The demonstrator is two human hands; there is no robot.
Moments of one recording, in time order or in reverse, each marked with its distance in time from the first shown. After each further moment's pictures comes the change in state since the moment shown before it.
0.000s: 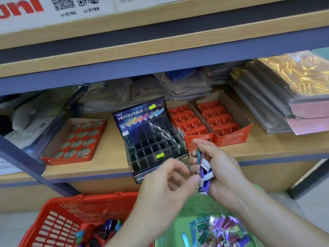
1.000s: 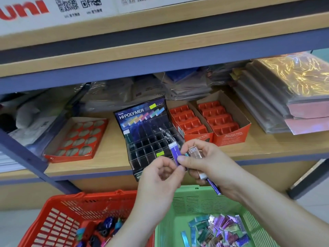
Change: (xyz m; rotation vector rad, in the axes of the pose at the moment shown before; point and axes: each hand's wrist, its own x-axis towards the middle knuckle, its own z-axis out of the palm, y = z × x) left_hand 0.007 -0.018 0.009 -0.224 0.209 -0.070; right_hand -0.010 -0.013 -0.009 -0.703 -0.345 -0.121
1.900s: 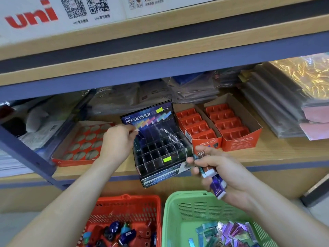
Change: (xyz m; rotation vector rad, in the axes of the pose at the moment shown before) left_hand 0.137 -0.012 -0.104 1.080 0.269 0.401; right_hand 0.014 0.005 -0.003 0.500 0.159 0.271
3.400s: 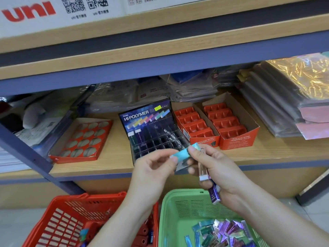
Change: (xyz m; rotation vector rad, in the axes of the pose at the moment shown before) left_hand -0.093 0.107 -0.027 -1.241 -0.258 -0.455; right_hand -0.007 0.009 0.009 -0.229 0.022 -0.148
